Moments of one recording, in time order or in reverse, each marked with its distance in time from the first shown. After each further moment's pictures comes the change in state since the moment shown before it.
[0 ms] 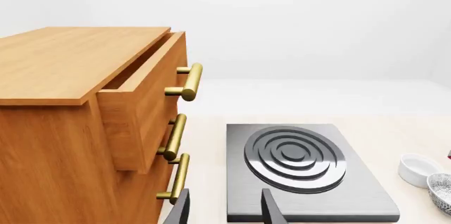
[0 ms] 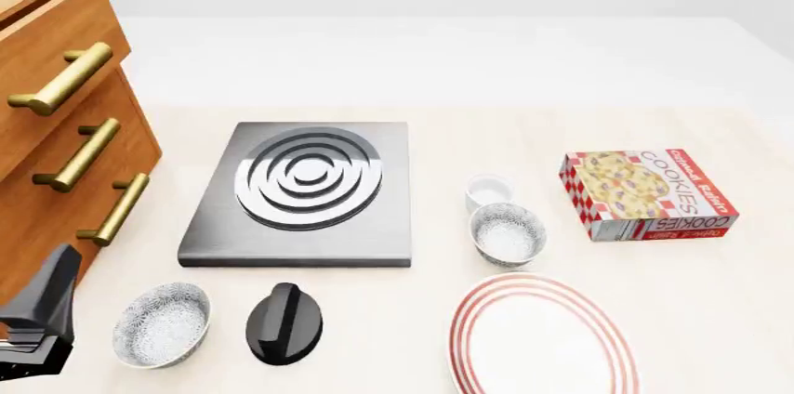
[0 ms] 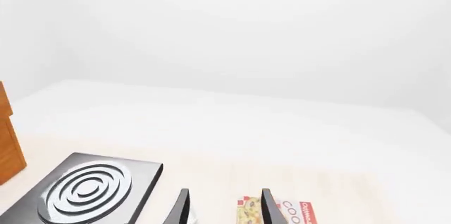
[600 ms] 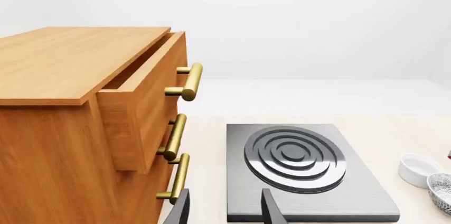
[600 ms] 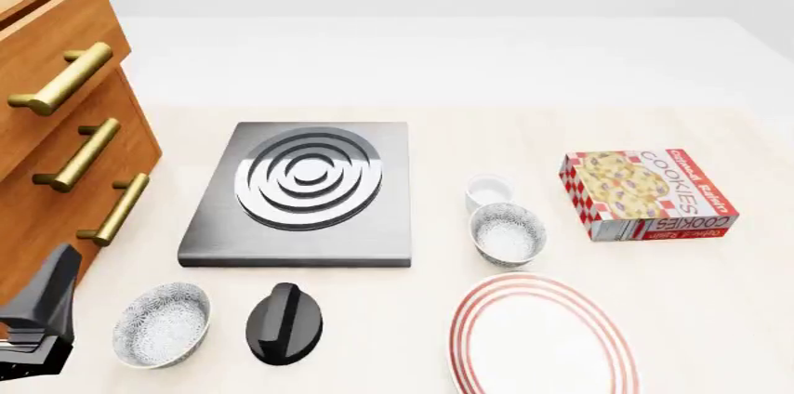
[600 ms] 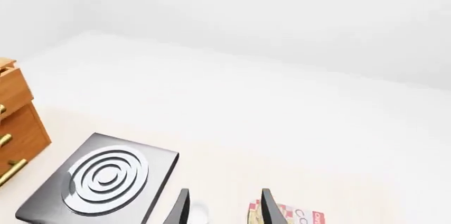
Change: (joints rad) left arm 0.000 0.000 0.000 0.000 0.000; right arm 0.090 0.416 -0.491 0.270 -0.028
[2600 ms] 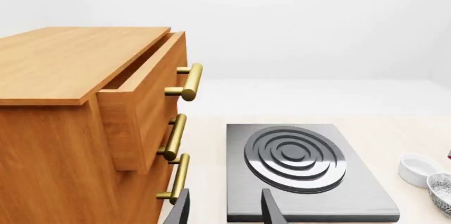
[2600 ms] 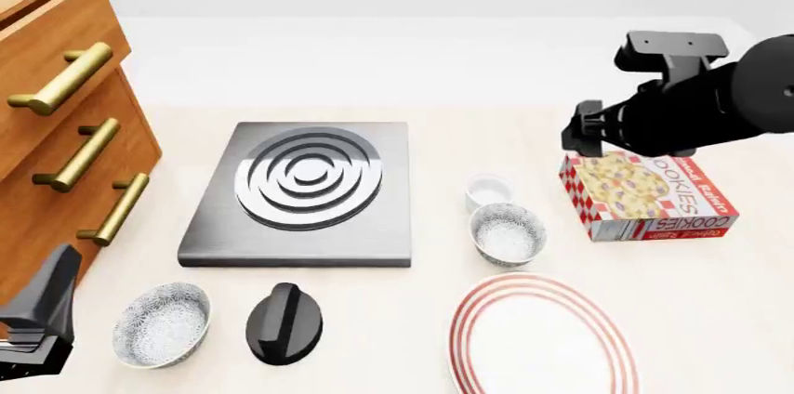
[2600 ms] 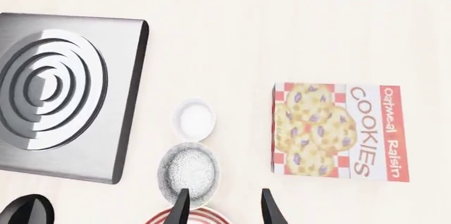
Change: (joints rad) left arm 0.000 0.000 0.000 0.000 0.000; right arm -0.026 0.547 0.144 0.032 0.196
